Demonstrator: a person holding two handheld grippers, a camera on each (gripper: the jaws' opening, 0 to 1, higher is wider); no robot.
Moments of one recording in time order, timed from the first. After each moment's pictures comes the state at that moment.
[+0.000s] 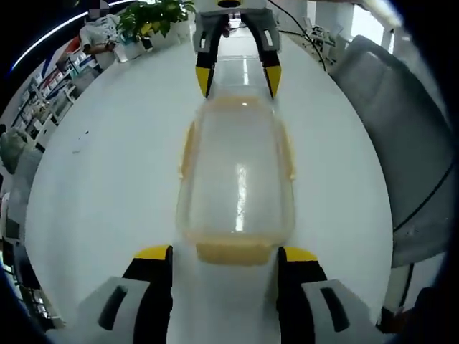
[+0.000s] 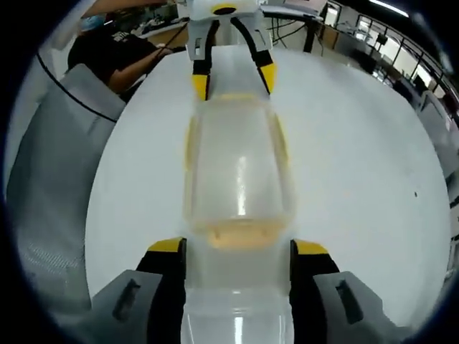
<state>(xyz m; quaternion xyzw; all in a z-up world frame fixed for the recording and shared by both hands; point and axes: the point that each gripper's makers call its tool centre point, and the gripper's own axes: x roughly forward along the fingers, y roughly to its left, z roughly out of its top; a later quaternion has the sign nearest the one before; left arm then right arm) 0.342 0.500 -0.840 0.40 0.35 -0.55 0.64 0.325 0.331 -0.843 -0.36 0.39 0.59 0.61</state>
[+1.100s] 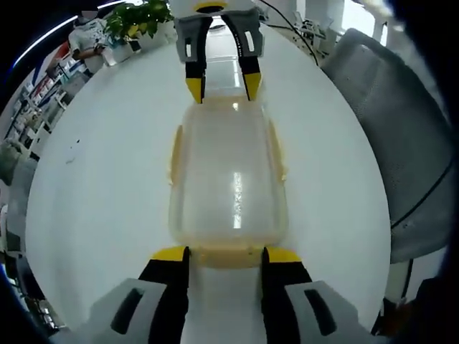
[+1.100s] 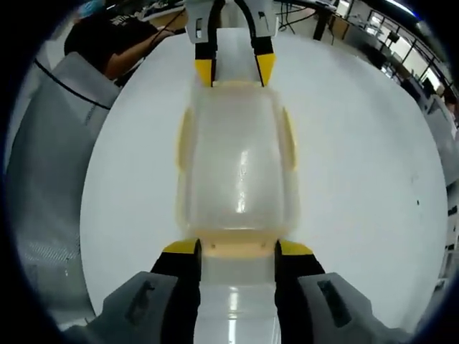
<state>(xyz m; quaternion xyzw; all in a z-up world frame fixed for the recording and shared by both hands) 0.338 0.493 -0.841 0.42 0.35 -0.57 0.61 0.331 0.335 -0.849 -0.41 0.41 0.57 0.58</state>
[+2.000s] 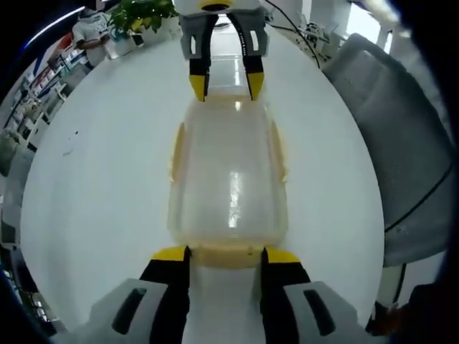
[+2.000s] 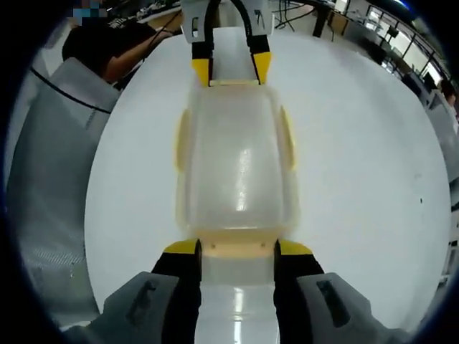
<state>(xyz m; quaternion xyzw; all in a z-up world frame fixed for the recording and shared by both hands) 0.332 0.495 -0.840 0.41 0.37 -0.56 0.61 0.327 0.337 -0.847 -0.40 0.43 0.57 0.58</state>
